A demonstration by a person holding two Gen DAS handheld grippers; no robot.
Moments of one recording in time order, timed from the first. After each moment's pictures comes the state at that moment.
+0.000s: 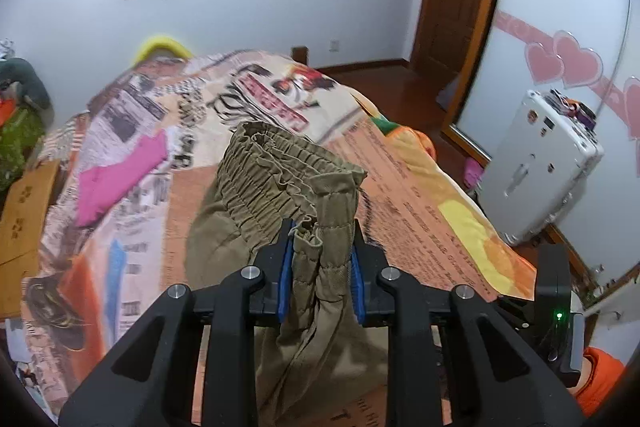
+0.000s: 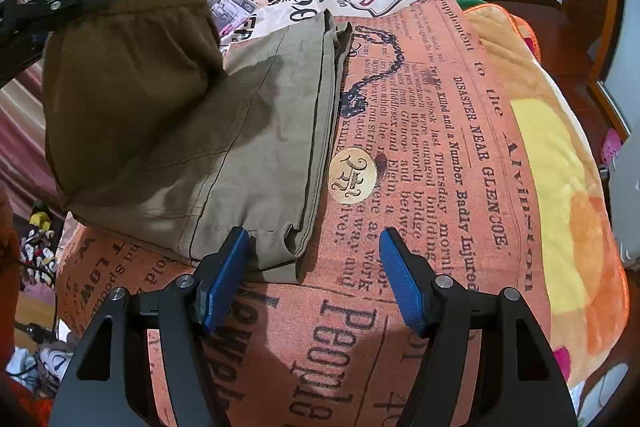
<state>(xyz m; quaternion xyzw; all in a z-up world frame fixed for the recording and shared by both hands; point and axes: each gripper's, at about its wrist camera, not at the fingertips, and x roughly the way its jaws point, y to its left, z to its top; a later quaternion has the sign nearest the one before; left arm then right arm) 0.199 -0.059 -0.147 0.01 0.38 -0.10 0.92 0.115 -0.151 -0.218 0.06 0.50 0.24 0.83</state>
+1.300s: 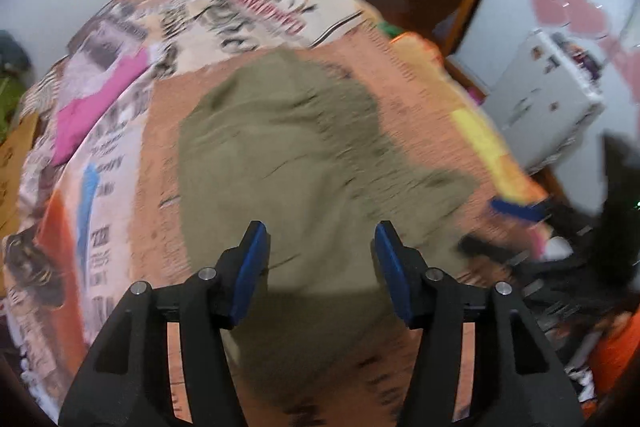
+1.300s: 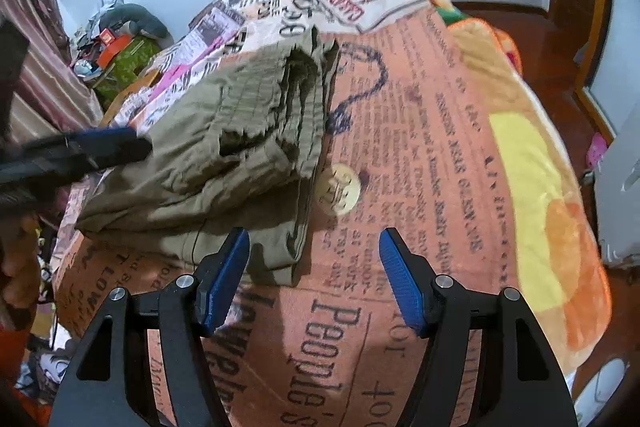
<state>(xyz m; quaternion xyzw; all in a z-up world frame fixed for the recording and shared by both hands) 0.185 -0.037 -0.223 0.02 0.50 -0.10 0.86 0.113 -0.158 -0.200 0.06 0.48 0.21 0.85</state>
